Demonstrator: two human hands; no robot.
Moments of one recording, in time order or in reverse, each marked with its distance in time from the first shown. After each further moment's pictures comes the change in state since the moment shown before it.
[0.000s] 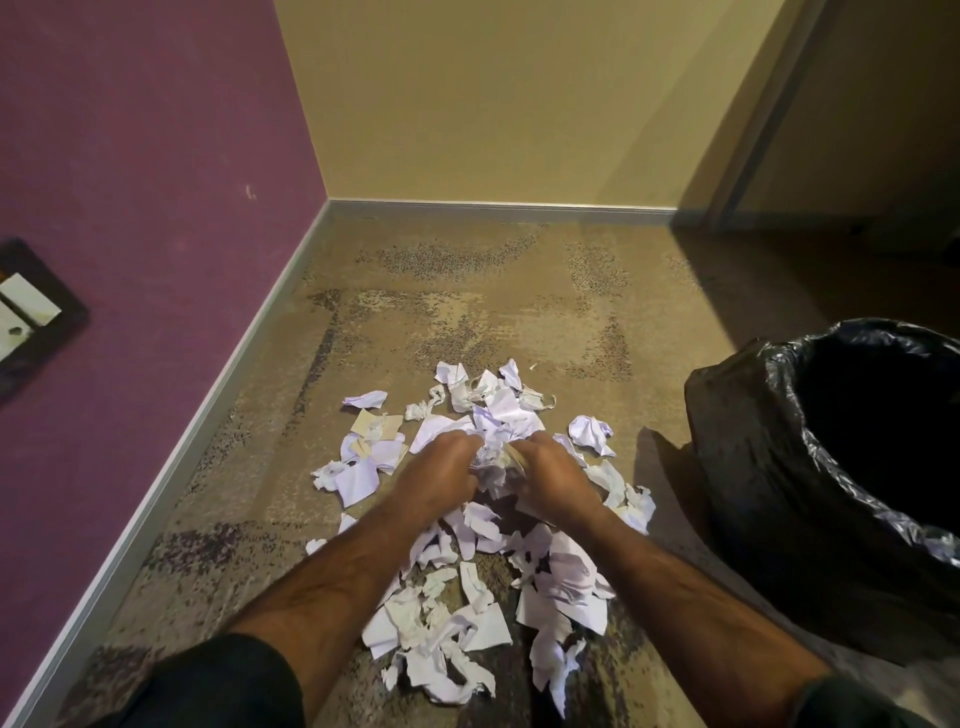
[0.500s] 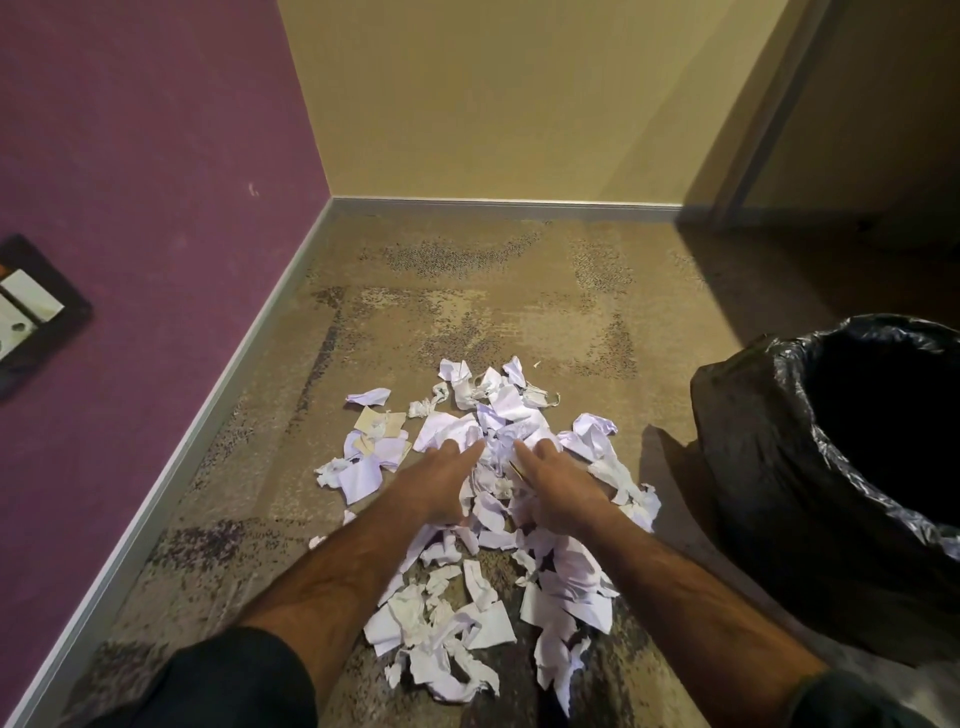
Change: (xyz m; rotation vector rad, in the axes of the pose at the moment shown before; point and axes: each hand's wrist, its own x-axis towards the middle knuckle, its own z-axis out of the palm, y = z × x) left_hand -0.003 -0.019 0.006 0.251 -0.373 -0.034; right_hand -0.001 0.019 0.014 -0.248 -0.235 0.024
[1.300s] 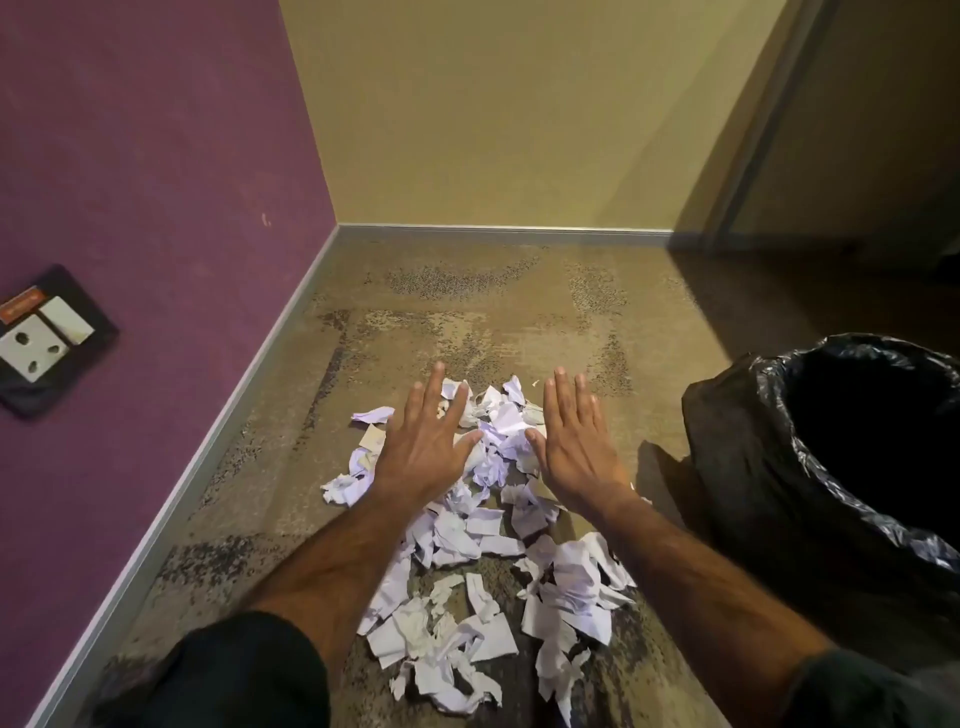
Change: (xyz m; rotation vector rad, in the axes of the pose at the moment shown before) left_hand -0.016 0.000 -0.046 -0.024 0.566 -0.056; right_hand 0.001 0.003 -0.049 -0.149 0.440 0.039
